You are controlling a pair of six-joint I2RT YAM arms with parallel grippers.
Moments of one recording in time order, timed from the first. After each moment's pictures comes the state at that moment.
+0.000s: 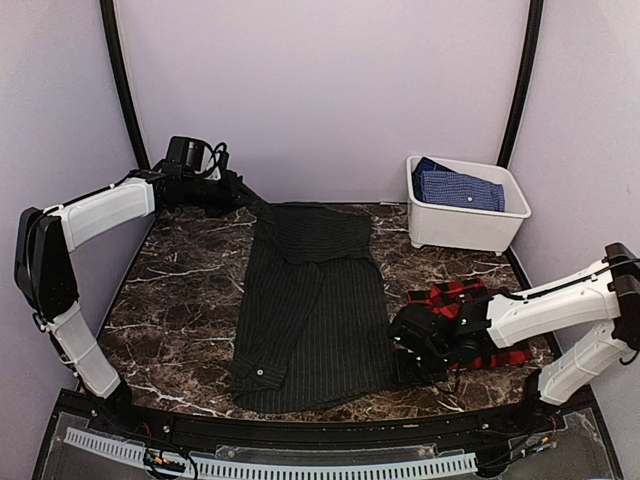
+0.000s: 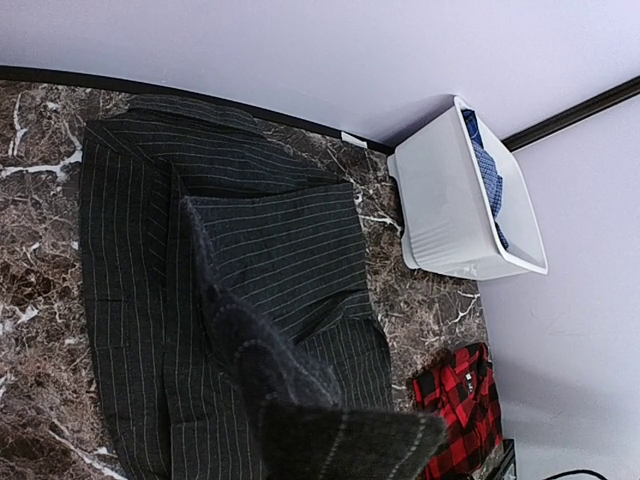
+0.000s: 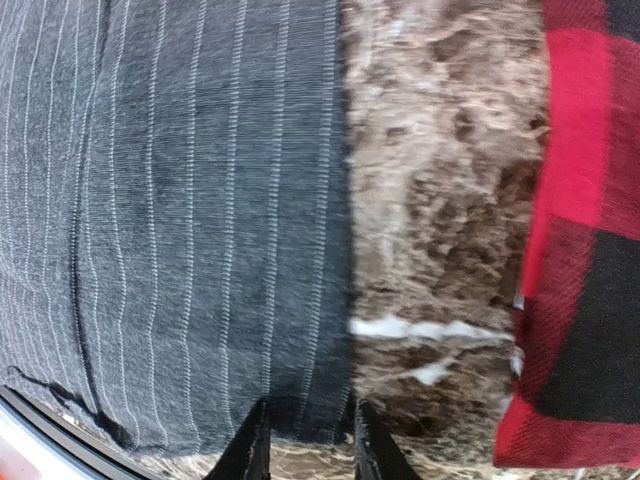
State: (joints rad) left arm -0.34 1.70 1.45 -0.33 0.38 -0.62; right arm 1.14 1.41 0.67 -0.50 0.06 1.05
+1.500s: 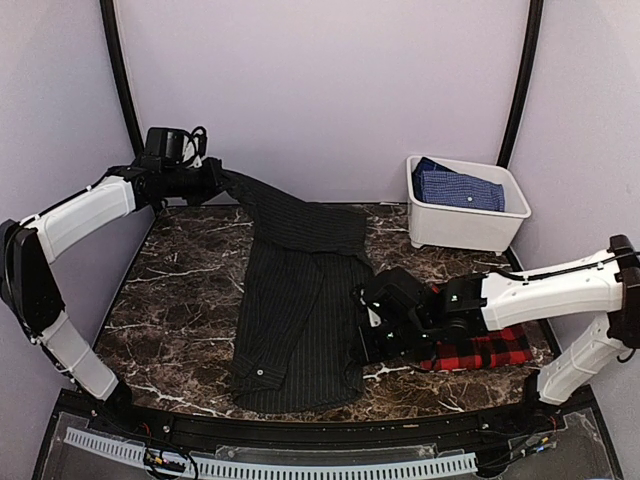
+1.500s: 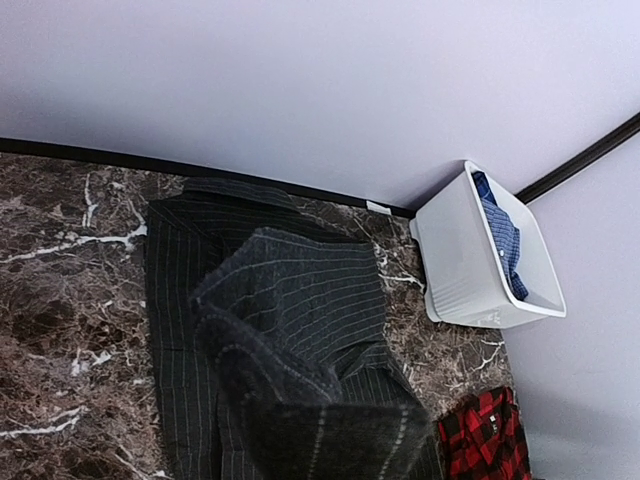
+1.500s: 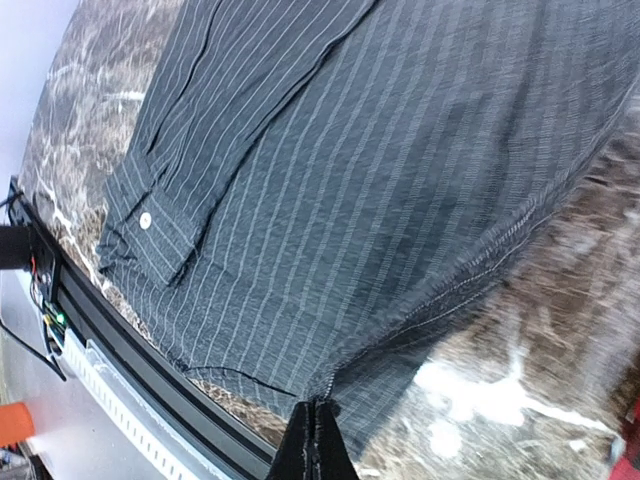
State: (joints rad) left arm -0.31 1.59 1.42 -0.32 0.25 -0.57; right arm 1.19 1.45 0.92 -0.41 0.02 0.82
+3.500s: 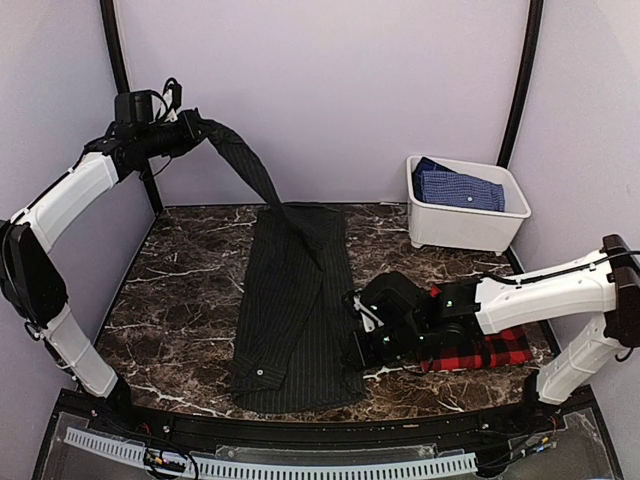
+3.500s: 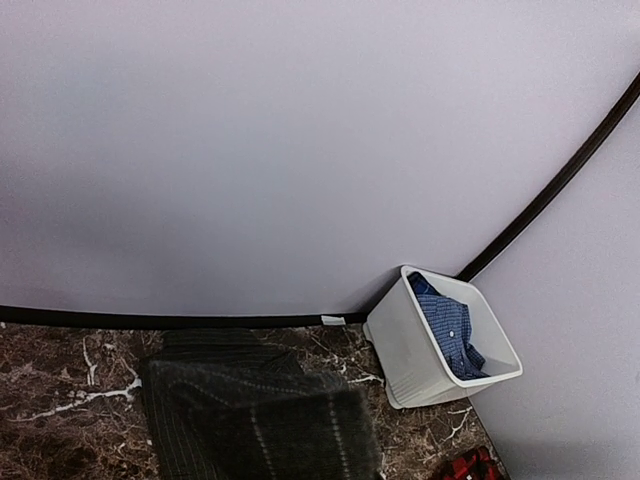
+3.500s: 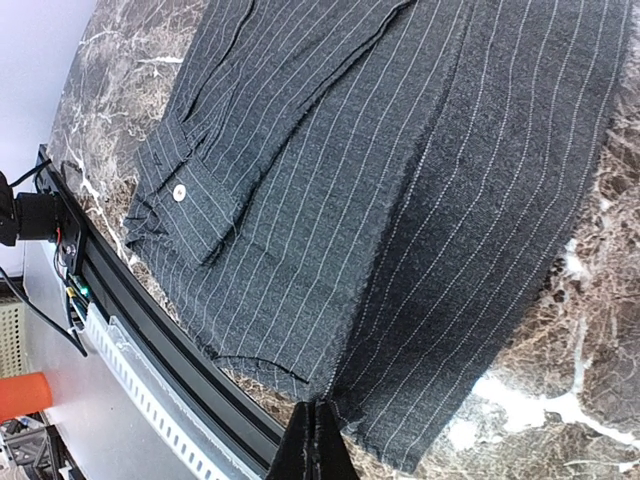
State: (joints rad) left arm -0.18 1.63 1.67 -0.24 0.38 -0.50; right arm 1.19 1.50 0.90 -0.30 -0.11 0.81
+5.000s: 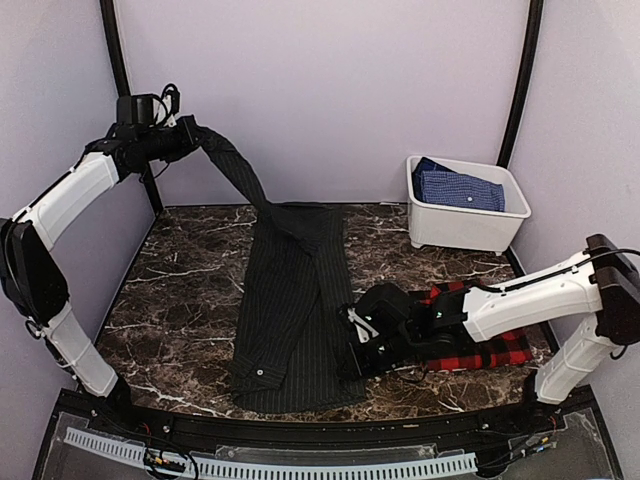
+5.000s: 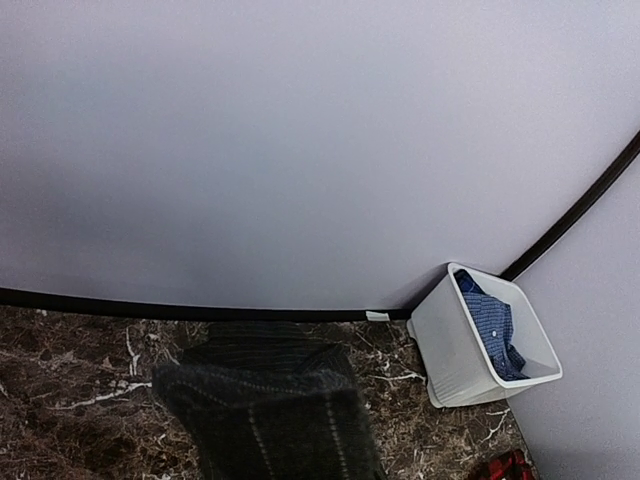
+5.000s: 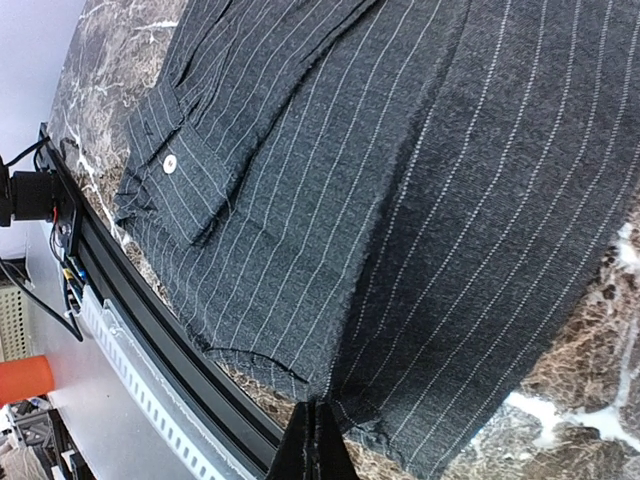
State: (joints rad) left arm -0.17 1.65 1.68 -0.29 0.30 -0.45; right arm 1.19 1.55 0.85 -0.21 -0.17 0.82
